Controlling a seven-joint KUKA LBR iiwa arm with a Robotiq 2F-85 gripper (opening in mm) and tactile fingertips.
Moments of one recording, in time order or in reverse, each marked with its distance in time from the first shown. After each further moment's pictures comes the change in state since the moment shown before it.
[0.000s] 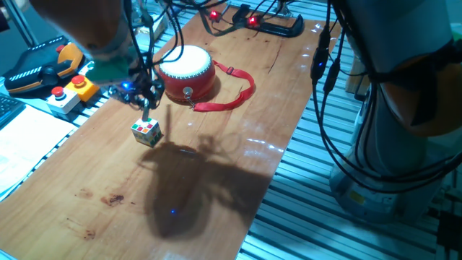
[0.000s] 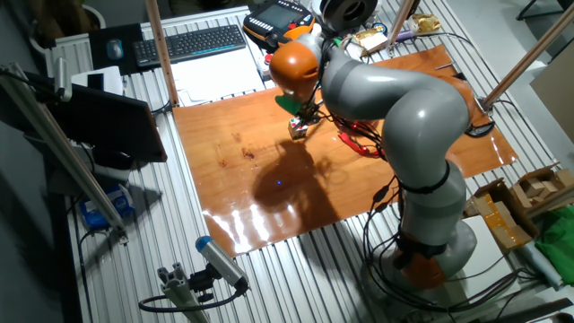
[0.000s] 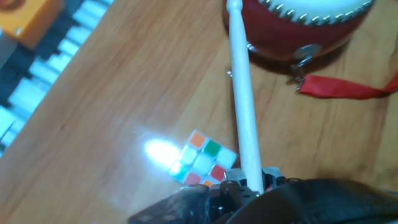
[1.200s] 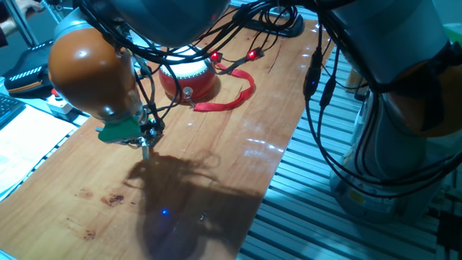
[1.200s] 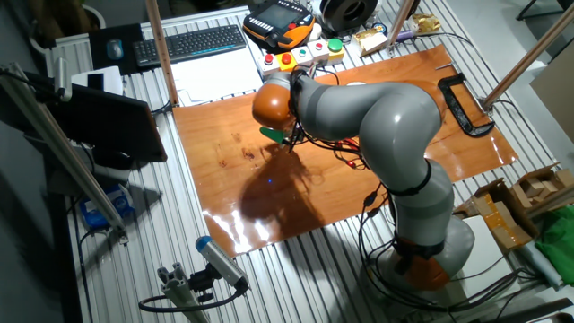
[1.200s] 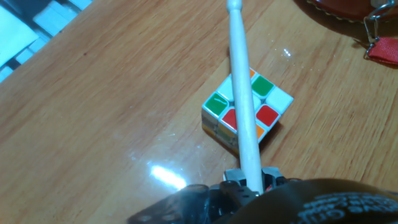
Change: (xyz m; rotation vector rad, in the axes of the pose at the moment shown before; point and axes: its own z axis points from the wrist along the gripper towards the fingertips) arm 0.074 0.034 0.075 -0.086 -0.100 -0.153
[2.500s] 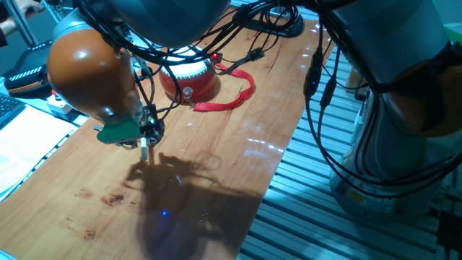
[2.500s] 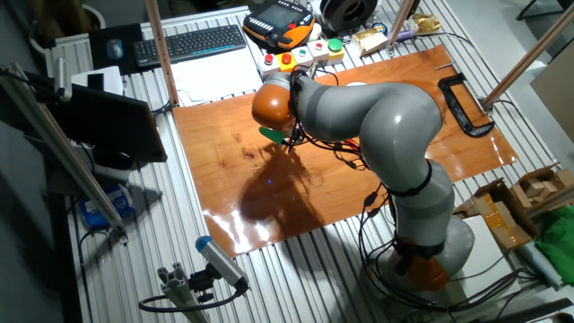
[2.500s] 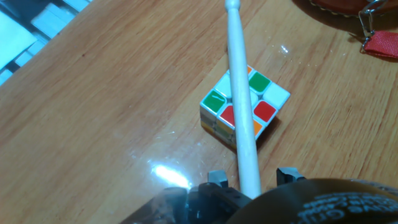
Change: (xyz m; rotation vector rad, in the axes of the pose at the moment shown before) arm 0.003 0.000 0.000 -0.002 0.008 0.017
